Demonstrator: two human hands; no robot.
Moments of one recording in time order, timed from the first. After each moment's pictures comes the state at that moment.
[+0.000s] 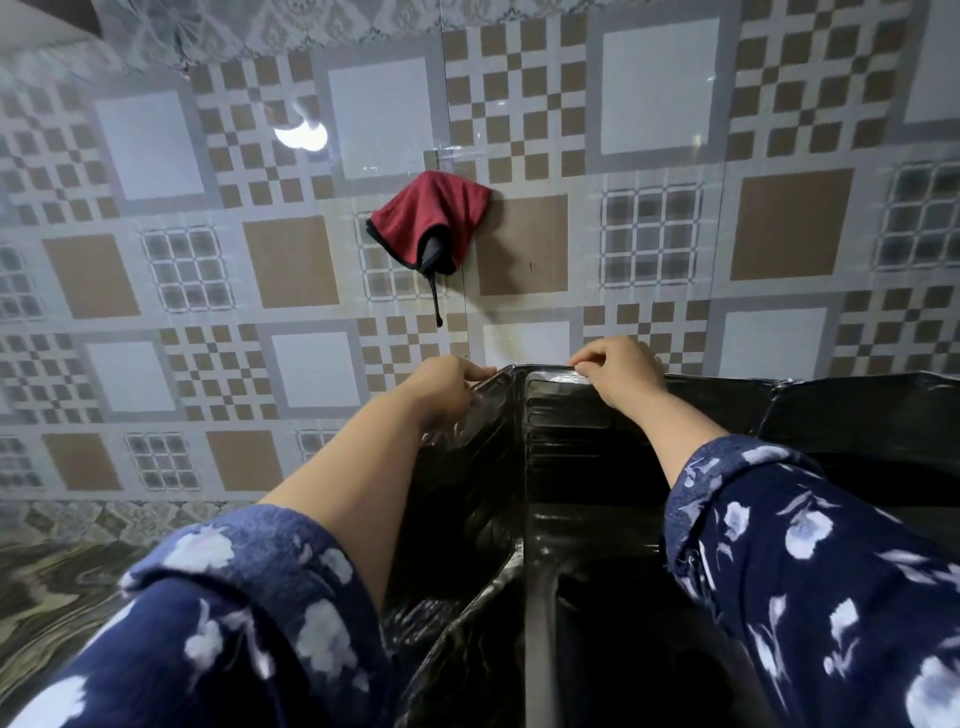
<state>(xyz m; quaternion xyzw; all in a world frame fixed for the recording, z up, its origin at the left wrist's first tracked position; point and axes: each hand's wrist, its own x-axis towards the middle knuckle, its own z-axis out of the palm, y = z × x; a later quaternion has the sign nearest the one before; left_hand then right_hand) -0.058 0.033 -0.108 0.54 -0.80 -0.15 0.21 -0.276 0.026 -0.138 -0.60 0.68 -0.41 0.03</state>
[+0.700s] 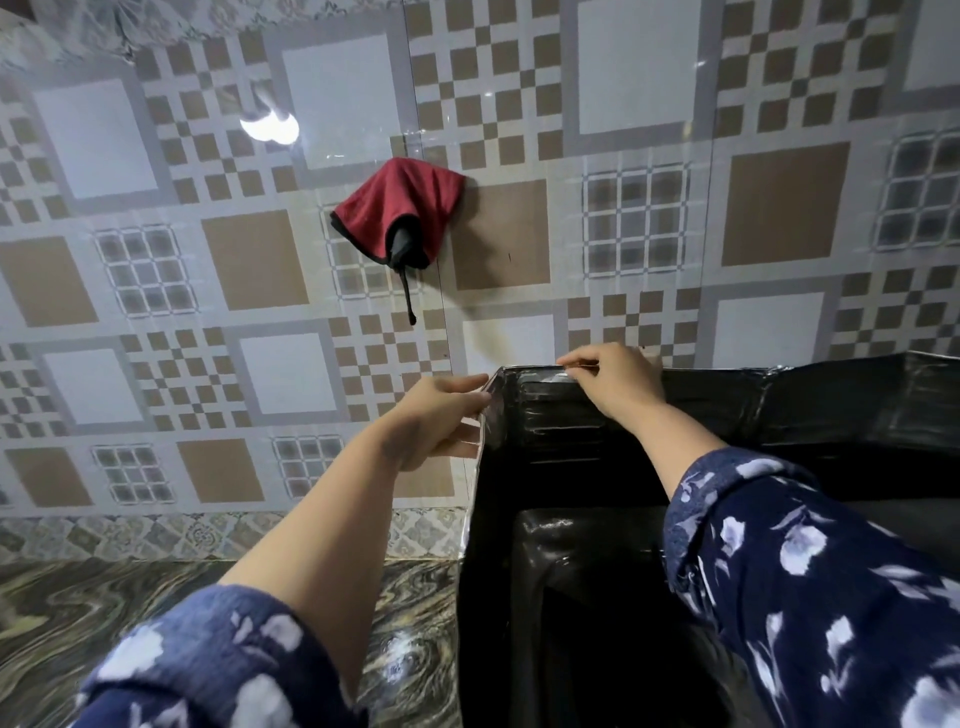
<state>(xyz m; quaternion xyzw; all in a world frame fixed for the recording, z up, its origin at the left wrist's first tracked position) -0.074 0.039 -0.127 0.47 -0.66 -0.49 0.32 -0.296 0.012 -0.157 -0.62 0.69 -0.38 -0.02</state>
